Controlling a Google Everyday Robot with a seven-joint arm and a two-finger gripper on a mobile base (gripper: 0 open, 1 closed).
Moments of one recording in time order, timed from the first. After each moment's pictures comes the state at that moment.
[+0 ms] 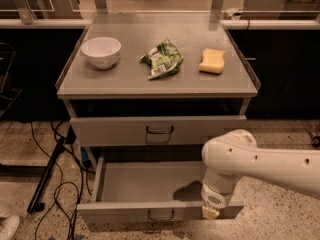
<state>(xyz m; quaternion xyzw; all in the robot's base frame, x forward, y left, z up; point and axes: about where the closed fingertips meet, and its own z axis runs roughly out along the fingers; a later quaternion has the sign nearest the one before) 0.378 -0.159 0.550 0.53 -0.84 -0.06 0.06</state>
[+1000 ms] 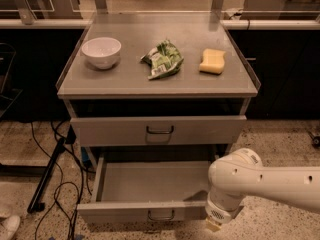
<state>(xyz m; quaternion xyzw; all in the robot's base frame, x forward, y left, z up) 0.357 -0.170 0.510 0.48 -0.87 -0.06 0.05</state>
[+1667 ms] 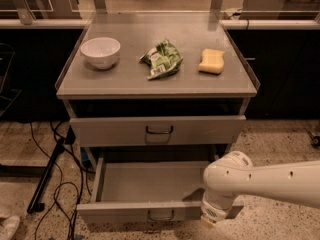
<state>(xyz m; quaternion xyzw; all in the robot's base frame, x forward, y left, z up) 0.375 -0.171 0.475 0.46 -0.89 -0.05 0.04</state>
